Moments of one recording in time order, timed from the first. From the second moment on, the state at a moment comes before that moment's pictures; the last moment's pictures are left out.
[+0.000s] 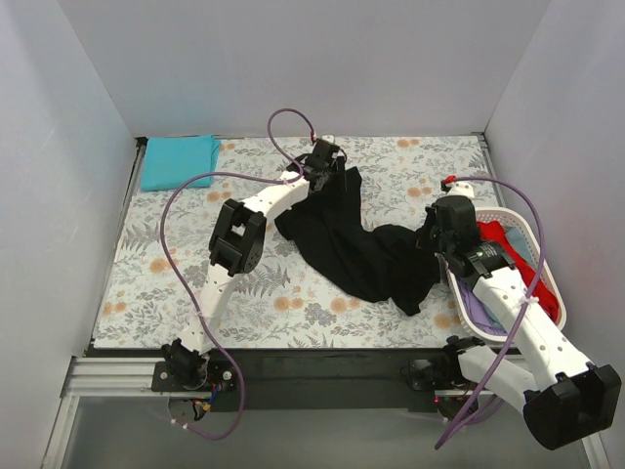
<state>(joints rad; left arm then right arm) -0.57 2.50 2.16 -0.42 -0.14 -0.49 0.36 0.97 0.85 -0.54 0.23 0.42</state>
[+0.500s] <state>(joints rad) -0.61 2.53 2.19 -0.28 -0.15 -0.49 0.36 0.99 0.77 -0.50 0.22 0.42</state>
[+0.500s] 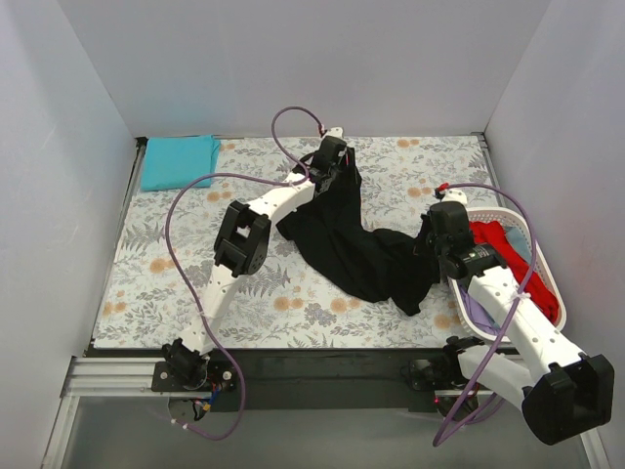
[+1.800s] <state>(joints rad) -0.34 1.60 1.59 -0.13 -0.40 -0.53 0.36 1.21 1.21 -0.45 0.25 0.35</state>
